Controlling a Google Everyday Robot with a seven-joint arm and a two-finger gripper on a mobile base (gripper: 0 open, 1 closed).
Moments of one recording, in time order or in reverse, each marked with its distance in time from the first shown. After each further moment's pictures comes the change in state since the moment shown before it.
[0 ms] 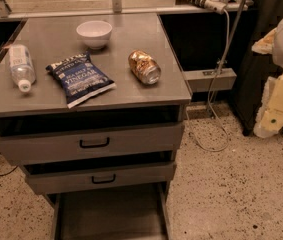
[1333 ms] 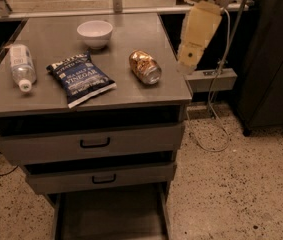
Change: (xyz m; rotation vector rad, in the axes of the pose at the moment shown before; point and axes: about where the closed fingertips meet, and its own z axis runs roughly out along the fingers) arm -0.146 -0.057 -0.018 0.004 -0.053 -0.081
